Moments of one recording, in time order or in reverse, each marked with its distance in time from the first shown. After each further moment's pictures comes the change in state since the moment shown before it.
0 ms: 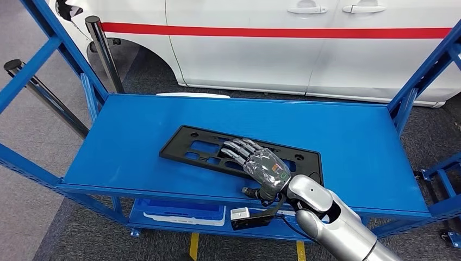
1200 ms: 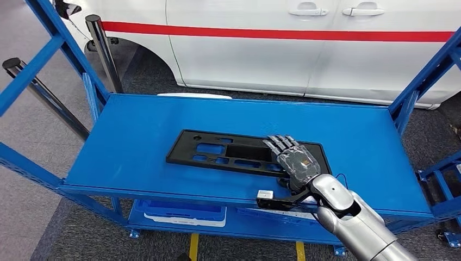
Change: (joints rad) left arm 0.009 0.008 0.000 0.000 0.023 0.010 -0.012; right arm 0.016 -0.087 -0.083 0.179 0.182 -0.097 0.154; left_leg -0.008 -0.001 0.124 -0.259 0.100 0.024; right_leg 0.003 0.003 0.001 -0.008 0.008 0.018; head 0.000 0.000
